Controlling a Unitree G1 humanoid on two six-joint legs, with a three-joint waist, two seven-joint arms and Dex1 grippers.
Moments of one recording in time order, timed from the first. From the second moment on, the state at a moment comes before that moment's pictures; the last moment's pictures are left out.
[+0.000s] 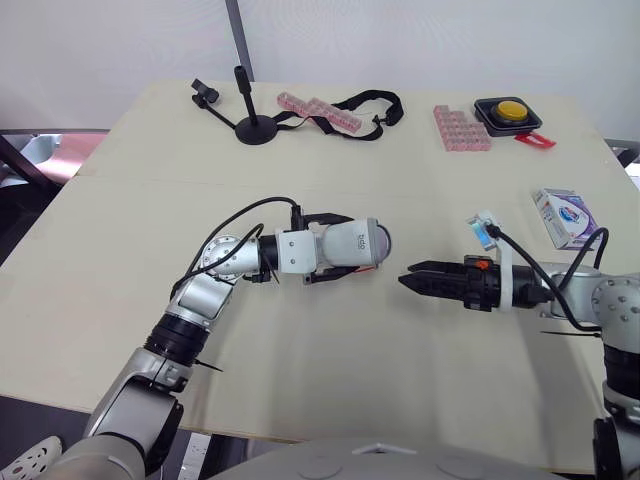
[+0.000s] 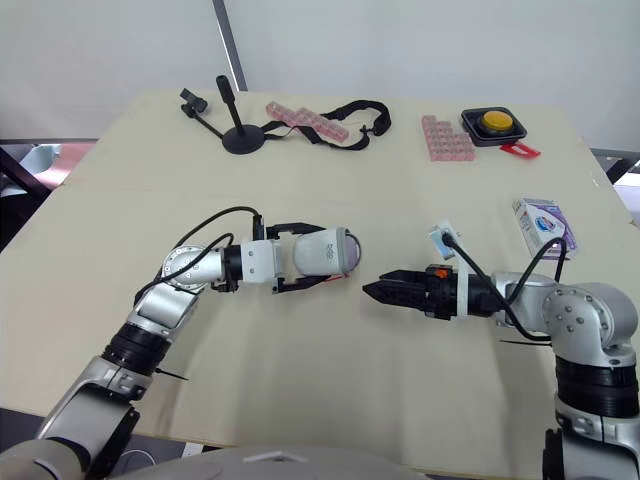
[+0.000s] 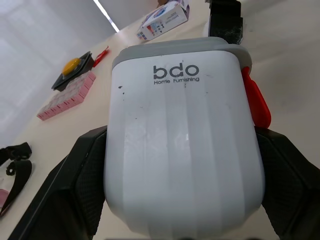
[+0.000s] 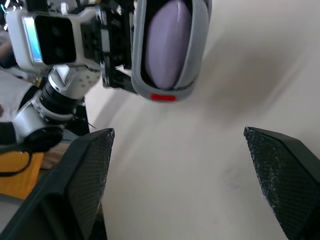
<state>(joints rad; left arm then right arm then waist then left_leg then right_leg) -0.44 0.36 -0.31 0.14 -0.01 -0.42 -0.95 -0.29 -0.55 -0.31 -0.31 1.11 1.48 0.66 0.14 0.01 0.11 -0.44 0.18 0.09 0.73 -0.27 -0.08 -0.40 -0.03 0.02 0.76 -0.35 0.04</state>
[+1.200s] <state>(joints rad) -0.41 0.35 -0.37 0.09 -0.01 -0.44 -0.95 -0.34 -0.43 -0.22 -0.29 1.22 1.47 0.46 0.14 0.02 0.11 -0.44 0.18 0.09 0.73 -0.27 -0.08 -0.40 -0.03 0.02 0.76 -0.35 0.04</state>
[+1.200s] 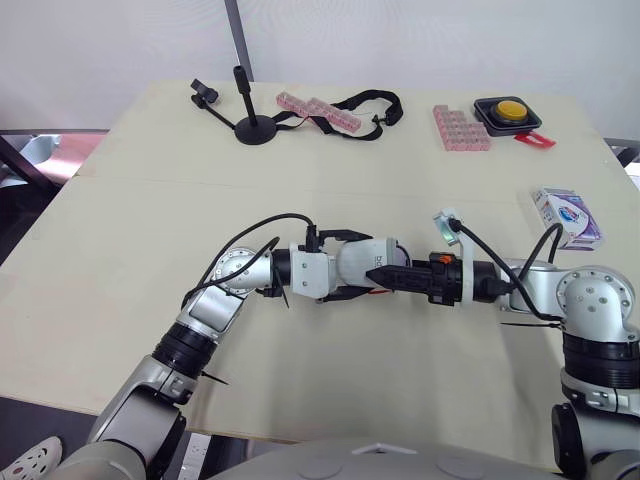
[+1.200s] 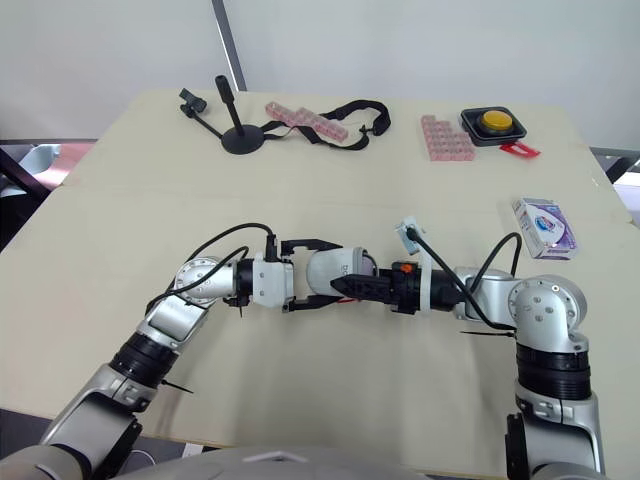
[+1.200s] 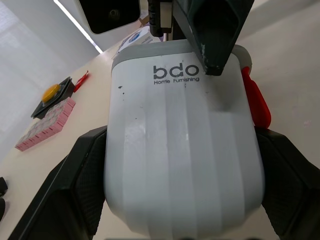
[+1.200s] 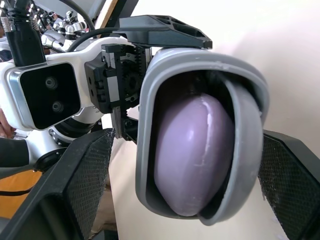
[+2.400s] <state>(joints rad) -0.42 0.35 -0.37 0.09 -0.01 -0.43 -0.94 -0.32 -0.45 -0.20 -0.26 1.24 1.42 0.46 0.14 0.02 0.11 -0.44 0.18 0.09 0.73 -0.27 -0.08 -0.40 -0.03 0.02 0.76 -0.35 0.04</state>
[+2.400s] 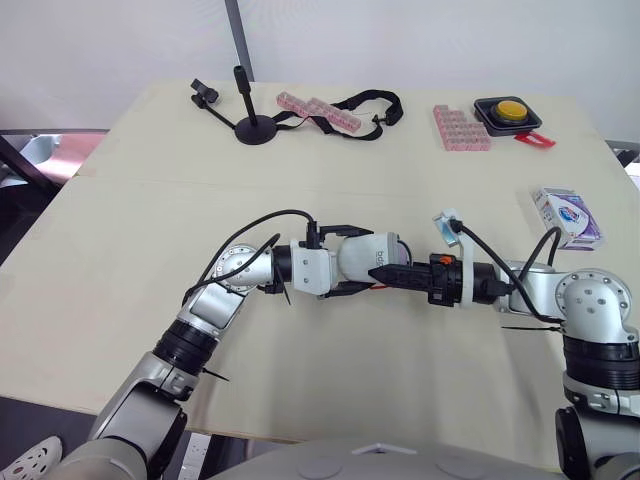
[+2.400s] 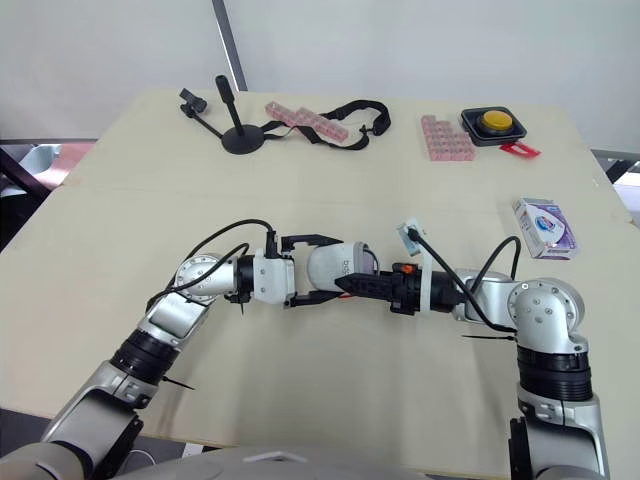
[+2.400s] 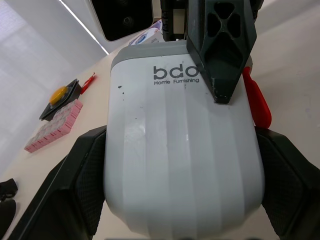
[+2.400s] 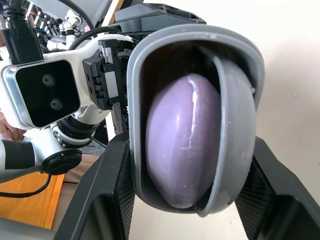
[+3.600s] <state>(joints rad) -0.54 0.44 -0.35 -0.22 -0.44 0.53 -1.07 -0.95 -0.95 0.63 -0.55 0.68 1.31 0.86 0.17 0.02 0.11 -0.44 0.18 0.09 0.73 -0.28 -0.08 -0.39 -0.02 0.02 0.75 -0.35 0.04</state>
